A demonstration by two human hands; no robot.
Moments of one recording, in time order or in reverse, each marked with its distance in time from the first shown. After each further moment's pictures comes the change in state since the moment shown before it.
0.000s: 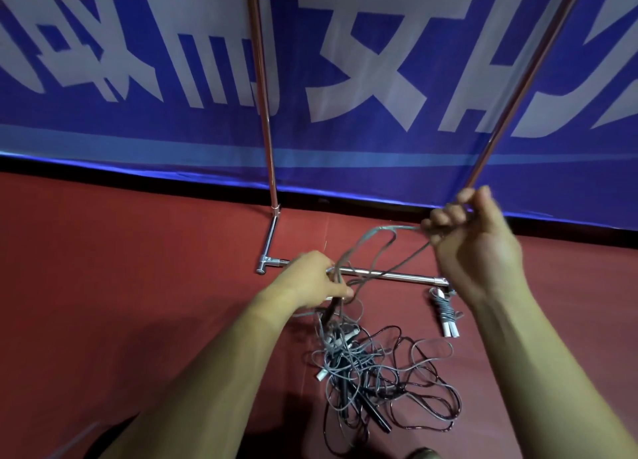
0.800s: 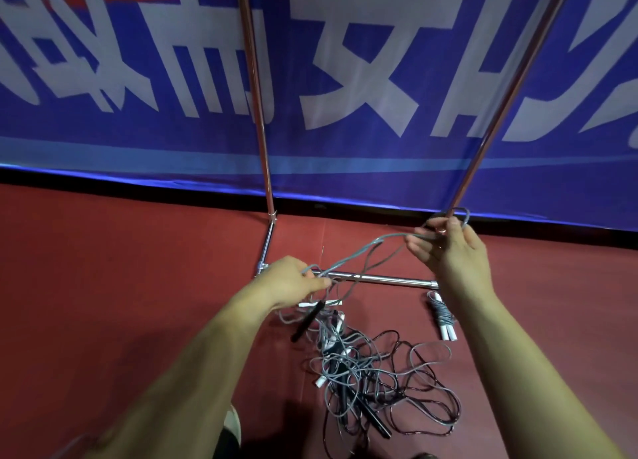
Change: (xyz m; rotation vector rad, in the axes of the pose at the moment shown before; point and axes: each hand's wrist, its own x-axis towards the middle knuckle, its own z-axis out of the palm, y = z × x) left_hand -0.002 -0.018 -0.017 -0.079 0.025 -0.148; right_hand 0.009 0.022 -0.029 -0.470 0.280 -0.077
